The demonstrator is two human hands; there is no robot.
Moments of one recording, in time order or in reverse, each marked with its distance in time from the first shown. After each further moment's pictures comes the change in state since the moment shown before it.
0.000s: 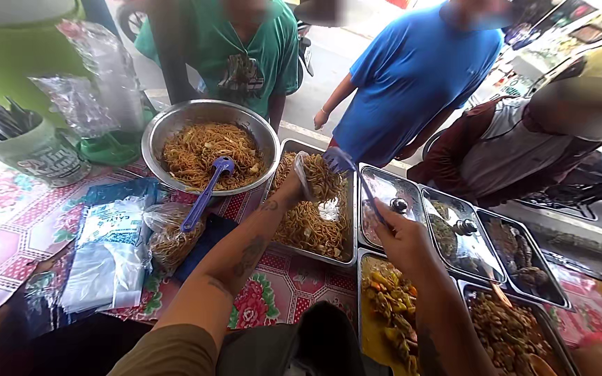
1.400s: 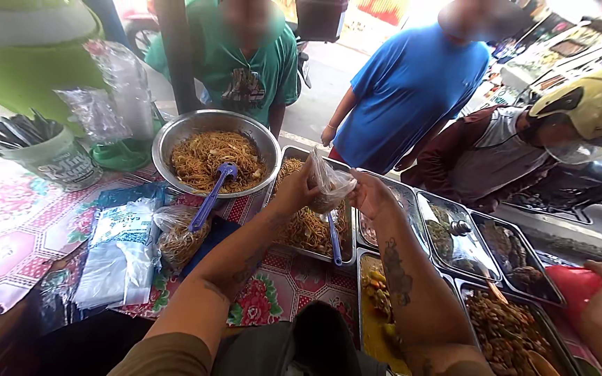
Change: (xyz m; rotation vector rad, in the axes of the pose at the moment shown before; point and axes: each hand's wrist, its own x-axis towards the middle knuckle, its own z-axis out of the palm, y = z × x) left_hand -0.021 0.014 -0.009 1.046 0.029 0.598; right_hand 0.101 -0.005 0.038 1.075 -0.102 0.542
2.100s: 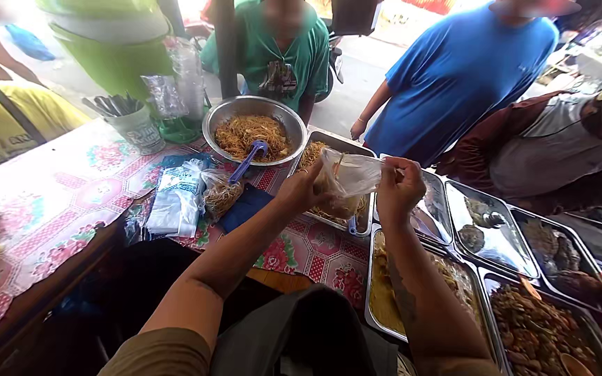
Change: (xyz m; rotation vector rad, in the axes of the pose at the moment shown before) left_hand -0.122 0.043 -0.030 0.240 0.073 0.121; right_hand -0.081 0.055 -0.006 -0.383 0.371 -1.066
